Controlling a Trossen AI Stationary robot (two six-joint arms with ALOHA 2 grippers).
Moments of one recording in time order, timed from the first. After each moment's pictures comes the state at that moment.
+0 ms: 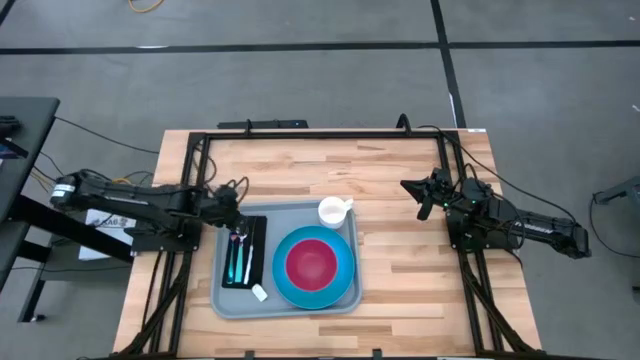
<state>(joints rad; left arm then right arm) -0.03 0.86 0.53 -0.79 -0.17 -1.10 -0.31 0.09 0.01 0.02 0.08 0.36</state>
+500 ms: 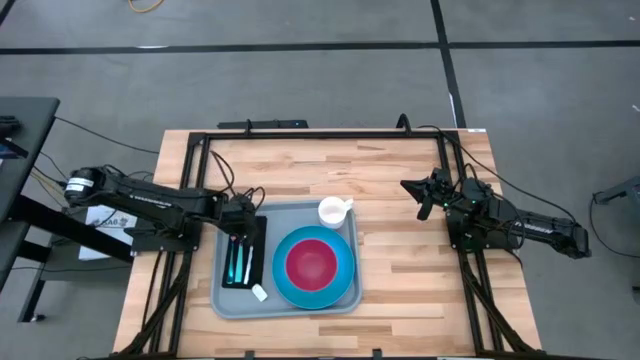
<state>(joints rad) -0.03 1.13 0.56 -0.69 -0.06 -0.99 -0.31 0.09 0.01 0.02 0.08 0.36</state>
